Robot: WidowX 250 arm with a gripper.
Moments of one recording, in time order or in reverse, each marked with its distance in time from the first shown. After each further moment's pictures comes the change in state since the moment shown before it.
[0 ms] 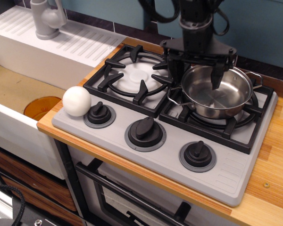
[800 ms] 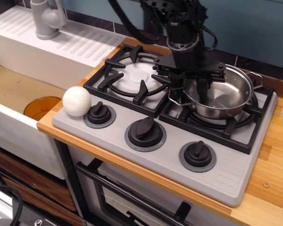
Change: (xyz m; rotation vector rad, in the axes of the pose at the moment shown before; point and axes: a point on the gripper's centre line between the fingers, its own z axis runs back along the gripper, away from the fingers) arm -0.010 0.005 -0.016 -0.065 -0.070 -0.011
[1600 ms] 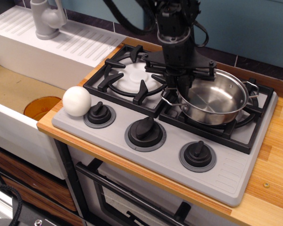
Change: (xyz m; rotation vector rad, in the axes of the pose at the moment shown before) arm -0.012 0.005 0.023 0.060 0.083 -0.007
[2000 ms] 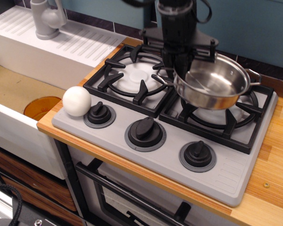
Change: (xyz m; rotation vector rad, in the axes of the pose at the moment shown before) arm 0.007 0.013 0.034 0.030 0.056 -0.029
